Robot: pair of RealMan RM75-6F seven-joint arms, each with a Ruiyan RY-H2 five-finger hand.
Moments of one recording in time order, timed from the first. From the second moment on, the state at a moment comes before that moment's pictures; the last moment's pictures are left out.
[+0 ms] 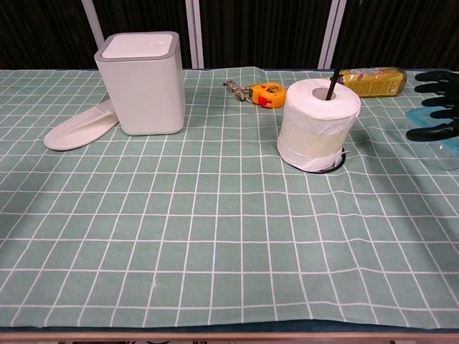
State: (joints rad) left arm -0.01 -1.07 -0.07 -1.70 1.46 1.58 0.11; right arm 0.43 -1.37 0.26 -1.52 -1.17 0.97 0.61
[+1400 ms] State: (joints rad) left arm -0.01 -1.06 -0.07 -1.70 1.44 1.57 0.11; right arm 0.66 -1.73 0.42 -1.23 -0.90 0.84 0.38
